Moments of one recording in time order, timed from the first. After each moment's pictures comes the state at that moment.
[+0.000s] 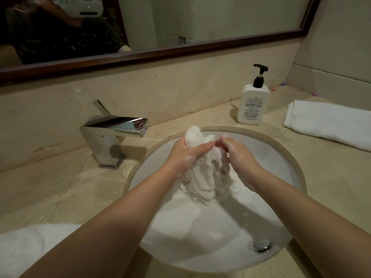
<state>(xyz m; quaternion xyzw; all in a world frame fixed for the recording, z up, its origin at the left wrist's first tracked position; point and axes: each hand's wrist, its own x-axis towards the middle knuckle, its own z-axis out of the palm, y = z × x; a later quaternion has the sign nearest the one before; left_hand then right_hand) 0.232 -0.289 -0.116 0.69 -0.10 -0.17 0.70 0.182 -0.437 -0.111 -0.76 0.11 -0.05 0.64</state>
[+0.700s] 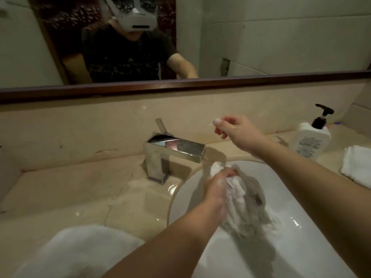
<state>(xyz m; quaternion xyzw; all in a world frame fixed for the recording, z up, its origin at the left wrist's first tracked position) 0.231 -0.278 -0.123 0.50 0.21 -0.19 0.82 0.284 -0.356 -0.009 -0.88 -0.09 -0.03 0.47</state>
